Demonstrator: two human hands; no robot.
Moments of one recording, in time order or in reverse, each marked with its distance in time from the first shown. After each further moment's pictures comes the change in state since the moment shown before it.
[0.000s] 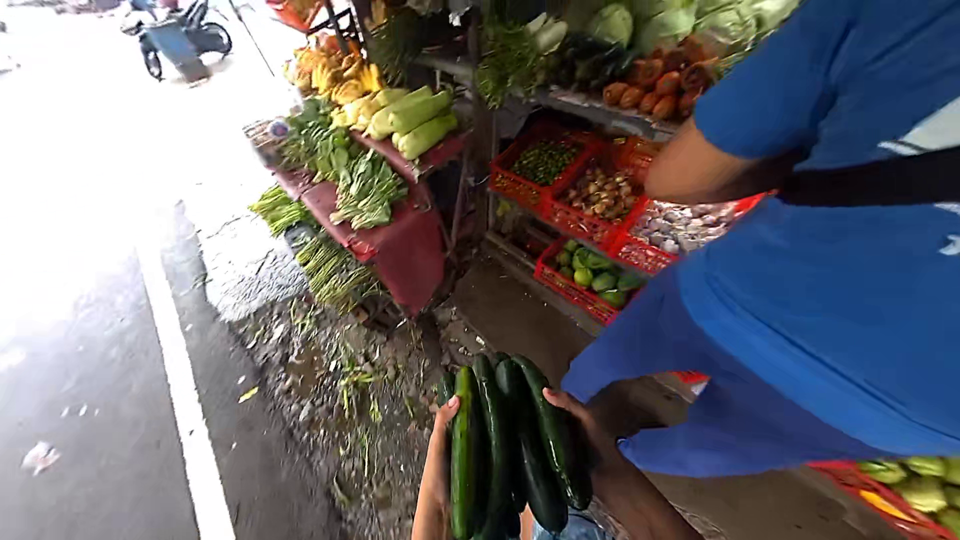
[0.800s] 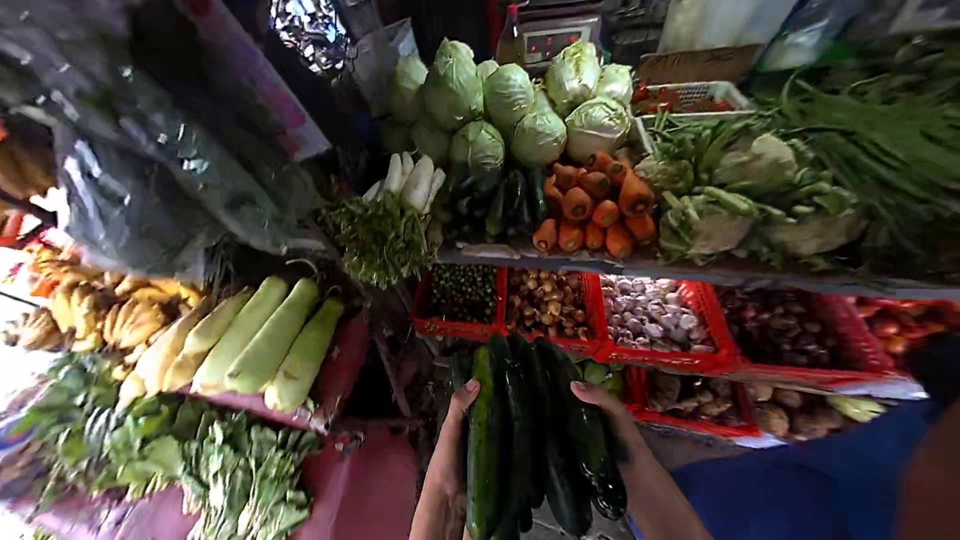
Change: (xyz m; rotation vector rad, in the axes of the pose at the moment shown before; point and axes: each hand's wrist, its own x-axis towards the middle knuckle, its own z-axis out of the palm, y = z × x) left_hand 0.538 0.231 0.314 0.368 -0.505 -0.356; right_hand 0.378 -0.373 0.055 0.070 0.241 -0.647
